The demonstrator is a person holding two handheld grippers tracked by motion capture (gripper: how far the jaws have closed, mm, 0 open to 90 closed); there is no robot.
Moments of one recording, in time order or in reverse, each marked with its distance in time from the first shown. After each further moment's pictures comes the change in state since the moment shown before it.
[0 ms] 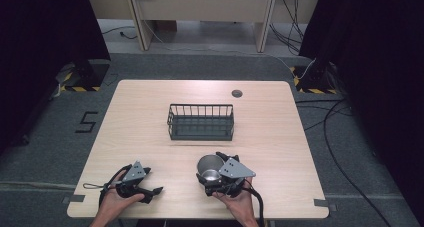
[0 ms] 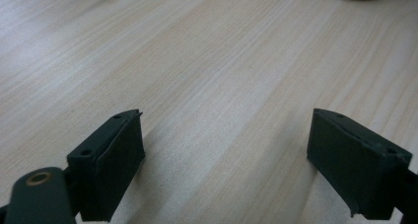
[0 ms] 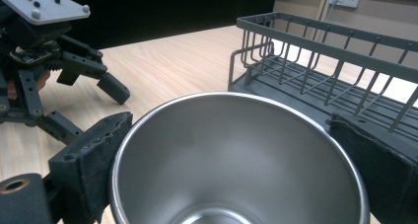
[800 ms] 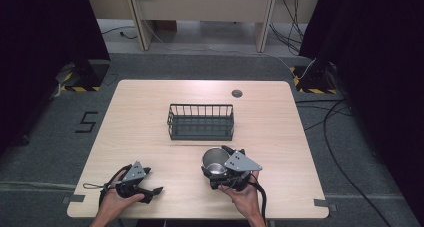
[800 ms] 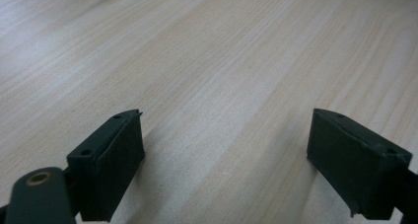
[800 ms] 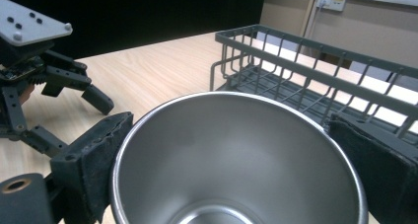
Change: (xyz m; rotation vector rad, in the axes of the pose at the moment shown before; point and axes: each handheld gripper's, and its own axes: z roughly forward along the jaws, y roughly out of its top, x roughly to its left) left arm 0.000 0.000 0.000 0.000 0.000 0.000; right arm -0.016 0.018 -0.011 0.002 -0.035 0.001
